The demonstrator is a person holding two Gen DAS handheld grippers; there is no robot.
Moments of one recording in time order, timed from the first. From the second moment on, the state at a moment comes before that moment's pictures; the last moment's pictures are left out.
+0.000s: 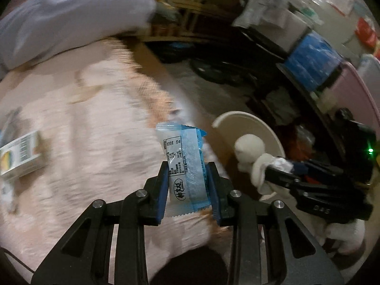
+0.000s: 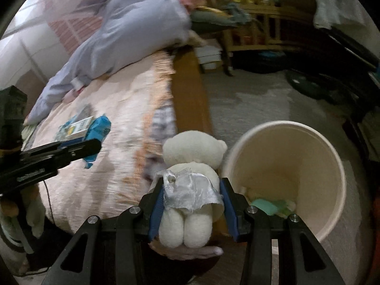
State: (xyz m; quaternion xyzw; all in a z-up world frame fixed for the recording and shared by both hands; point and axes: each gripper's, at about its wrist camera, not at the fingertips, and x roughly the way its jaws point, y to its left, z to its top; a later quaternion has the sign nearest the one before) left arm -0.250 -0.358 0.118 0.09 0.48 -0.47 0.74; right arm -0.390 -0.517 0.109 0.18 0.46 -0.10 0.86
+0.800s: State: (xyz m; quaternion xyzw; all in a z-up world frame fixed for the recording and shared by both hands) left arm -0.287 -0.455 0.099 0.08 0.52 -0.54 0.66; right arm -0.441 -0.603 0.045 0.27 0.44 -0.22 0.83
